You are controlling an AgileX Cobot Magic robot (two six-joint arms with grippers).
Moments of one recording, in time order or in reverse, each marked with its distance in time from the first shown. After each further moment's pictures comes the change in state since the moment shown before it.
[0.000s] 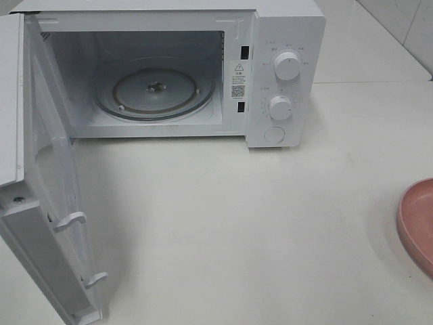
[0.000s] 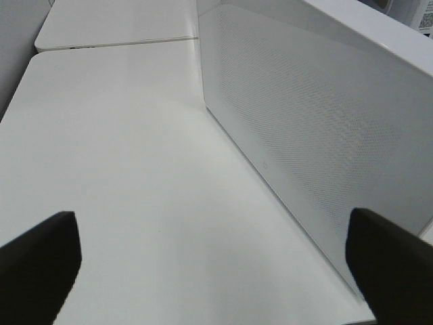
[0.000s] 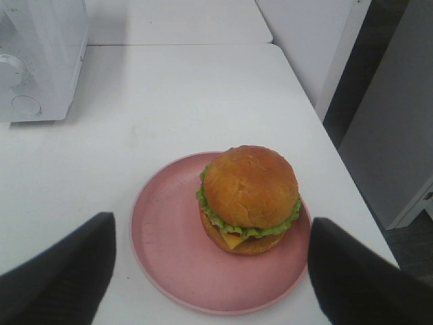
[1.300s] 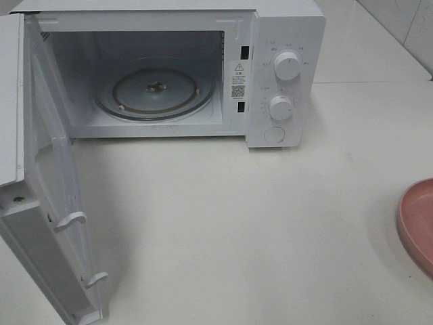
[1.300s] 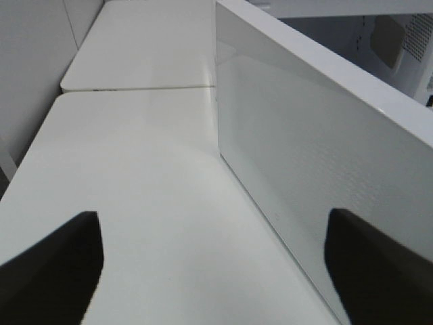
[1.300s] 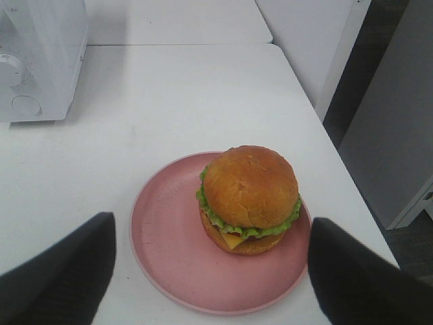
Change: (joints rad) left arm 0.000 0.013 -0.013 0.033 -0.128 -0.064; right arm 0.000 0.000 0.000 0.000 0.000 0.000
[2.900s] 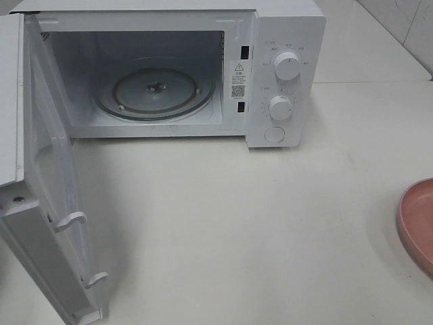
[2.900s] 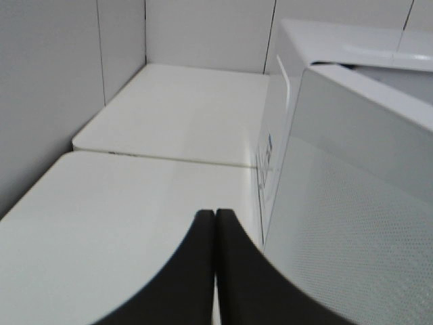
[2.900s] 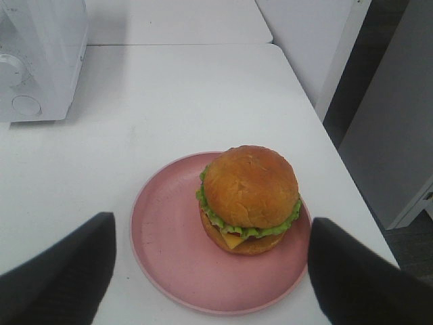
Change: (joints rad) left arm 0.000 0.936 0.370 0.172 -1.497 -0.245; right arm 0.000 0.000 0.000 0.000 0.000 0.000
